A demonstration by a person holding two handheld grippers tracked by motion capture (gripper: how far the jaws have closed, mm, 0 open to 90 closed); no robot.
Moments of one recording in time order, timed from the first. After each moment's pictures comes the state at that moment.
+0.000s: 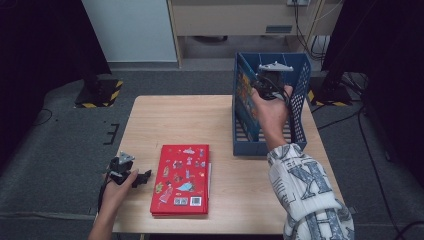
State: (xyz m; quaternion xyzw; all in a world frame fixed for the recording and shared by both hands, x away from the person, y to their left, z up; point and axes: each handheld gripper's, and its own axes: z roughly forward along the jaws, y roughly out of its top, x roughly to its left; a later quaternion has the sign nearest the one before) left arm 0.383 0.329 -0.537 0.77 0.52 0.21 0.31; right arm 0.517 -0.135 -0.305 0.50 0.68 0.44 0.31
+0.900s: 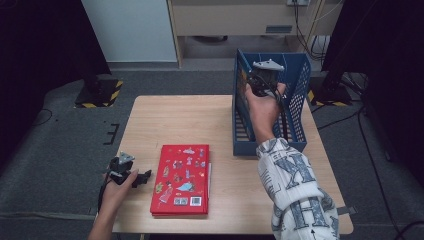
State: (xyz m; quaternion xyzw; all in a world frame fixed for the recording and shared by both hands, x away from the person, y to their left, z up) left arm 0.384 0.330 -0.537 0.77 0.52 0.21 0.31; right arm 0.534 -0.118 -0.313 0.50 0.66 0.44 0.35
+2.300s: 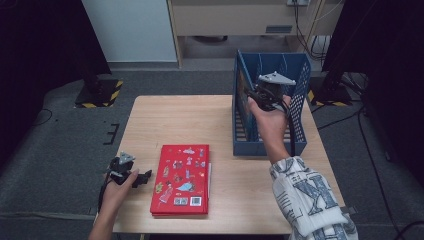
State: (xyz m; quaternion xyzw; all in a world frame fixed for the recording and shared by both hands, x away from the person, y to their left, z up) left arm 0.383 0.329 -0.536 0.77 0.52 0.21 0.31; right arm 0.491 -0.132 -0.319 0.46 0.67 0.50 0.29
